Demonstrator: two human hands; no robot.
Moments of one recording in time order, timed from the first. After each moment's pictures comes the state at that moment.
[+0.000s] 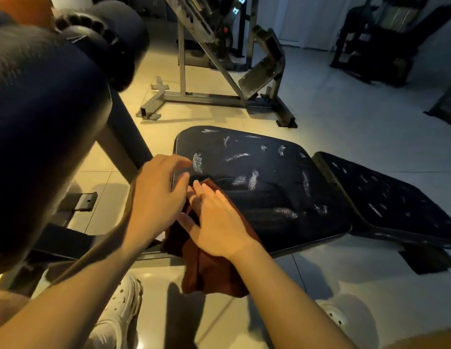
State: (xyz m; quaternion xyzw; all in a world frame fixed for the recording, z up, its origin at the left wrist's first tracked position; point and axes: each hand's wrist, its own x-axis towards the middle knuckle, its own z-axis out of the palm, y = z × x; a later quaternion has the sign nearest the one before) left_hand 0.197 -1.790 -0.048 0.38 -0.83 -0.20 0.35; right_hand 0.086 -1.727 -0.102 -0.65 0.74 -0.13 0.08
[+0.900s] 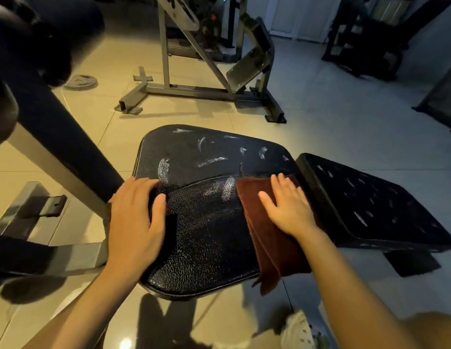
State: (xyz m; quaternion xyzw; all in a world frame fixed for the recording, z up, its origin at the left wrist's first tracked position) left_hand 0.155 -1.796 -0.113 0.40 -0.81 -0.18 0.38; right_hand -0.114 -1.680 -0.120 -0.45 0.89 -0.07 0.06
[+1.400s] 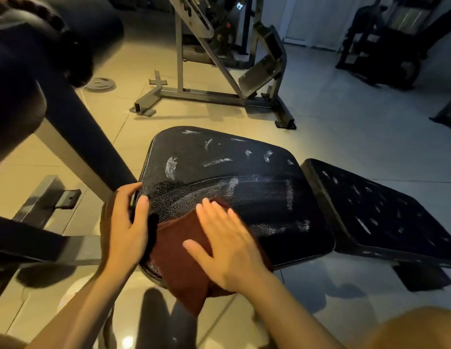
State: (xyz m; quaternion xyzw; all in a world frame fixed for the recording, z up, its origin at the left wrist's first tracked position) left_hand 0.172 -1.790 -0.129 0.44 -0.70 -0.30 0.48; right_hand 0.019 -1.667 -0.115 -0.66 0.74 -0.14 0.08
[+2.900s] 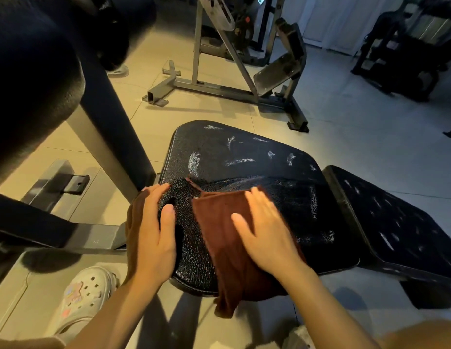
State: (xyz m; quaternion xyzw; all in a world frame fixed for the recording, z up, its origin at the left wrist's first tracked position) left_hand 0.175 -1.773 -0.143 0.43 -0.68 -0.34 0.49; right_hand -0.008 -1.689 -0.111 -0.58 0.79 -0.17 0.09
